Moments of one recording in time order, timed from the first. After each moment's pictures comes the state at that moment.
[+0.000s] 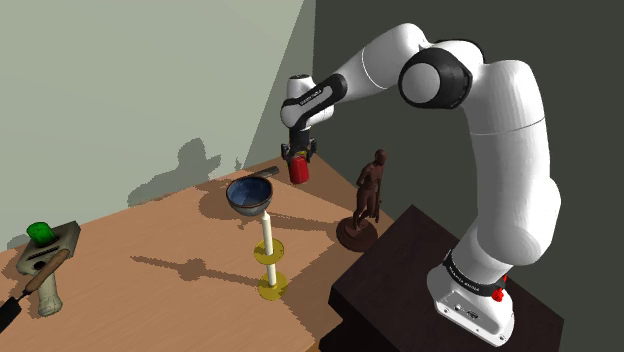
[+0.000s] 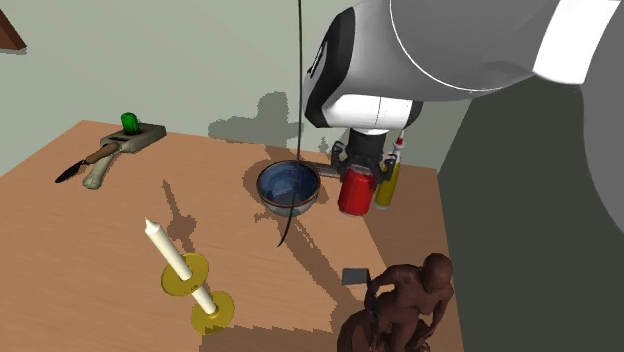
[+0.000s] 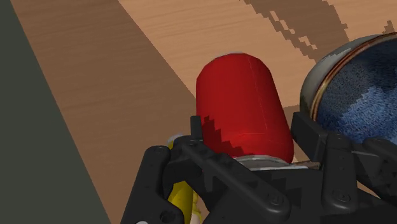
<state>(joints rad) 0.02 0.59 -0.02 -1.71 0.04 2.26 0.30</state>
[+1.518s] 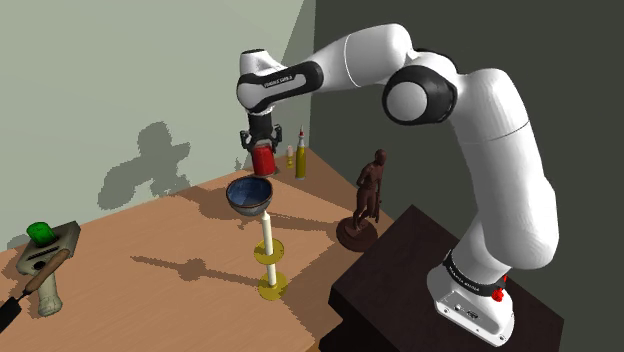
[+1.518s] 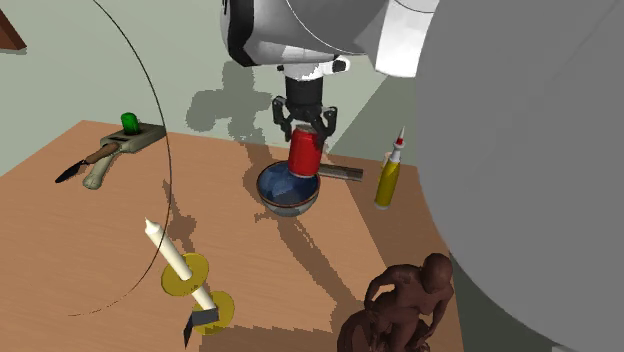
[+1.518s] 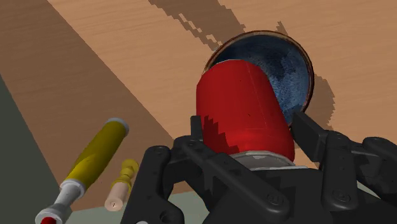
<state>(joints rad) 0.17 0.69 0.02 -1.32 0.02 1.97 0.50</state>
